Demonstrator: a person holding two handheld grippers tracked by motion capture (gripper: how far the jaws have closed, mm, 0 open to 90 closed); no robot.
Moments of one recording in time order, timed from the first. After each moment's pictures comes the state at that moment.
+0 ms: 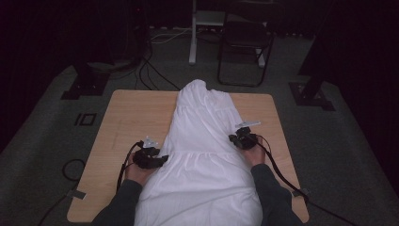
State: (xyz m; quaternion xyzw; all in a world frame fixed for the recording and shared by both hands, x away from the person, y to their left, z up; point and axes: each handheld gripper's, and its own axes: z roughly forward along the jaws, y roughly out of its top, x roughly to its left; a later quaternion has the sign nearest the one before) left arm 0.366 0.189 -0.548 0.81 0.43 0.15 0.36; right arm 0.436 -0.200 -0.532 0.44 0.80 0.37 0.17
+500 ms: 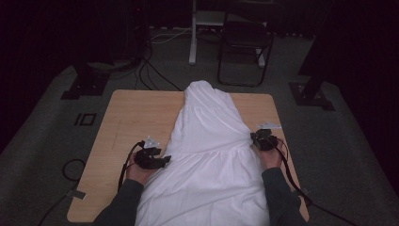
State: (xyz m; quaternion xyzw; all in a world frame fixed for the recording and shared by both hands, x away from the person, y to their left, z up) left arm 0.367 0.183 -0.537 0.81 0.43 0.15 0.37; right arm 0.426 -0.261 -0.535 0.51 0.75 0.34 0.26
